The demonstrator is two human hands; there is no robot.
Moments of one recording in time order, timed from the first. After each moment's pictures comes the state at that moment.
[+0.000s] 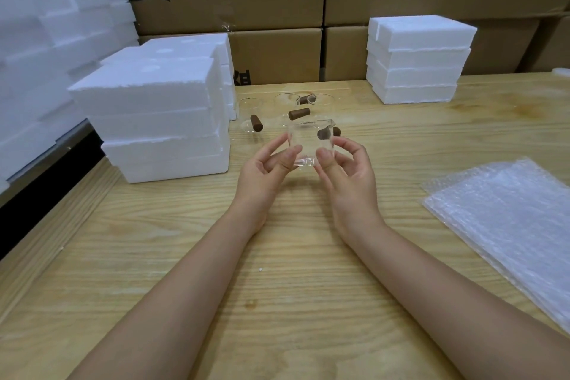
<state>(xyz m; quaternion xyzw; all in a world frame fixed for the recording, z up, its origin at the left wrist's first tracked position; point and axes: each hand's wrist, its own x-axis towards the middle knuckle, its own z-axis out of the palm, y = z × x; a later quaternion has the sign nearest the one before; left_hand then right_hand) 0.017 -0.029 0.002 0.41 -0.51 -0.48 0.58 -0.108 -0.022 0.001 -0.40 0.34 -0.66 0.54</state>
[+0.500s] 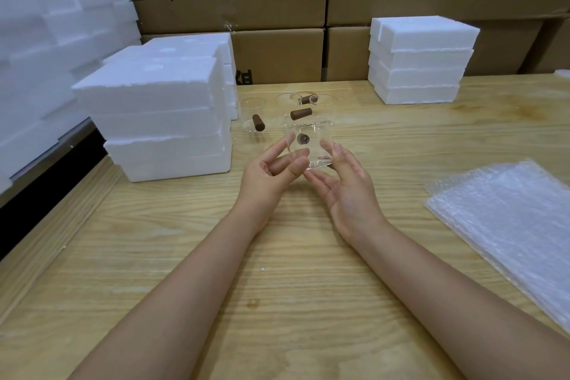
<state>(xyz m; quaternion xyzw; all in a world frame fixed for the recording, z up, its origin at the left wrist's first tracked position) 0.020 -0.031 -0.003 0.41 -0.54 -0.47 0.56 -0.110 -0.024 0.003 -0.33 0.31 -0.63 0.63</state>
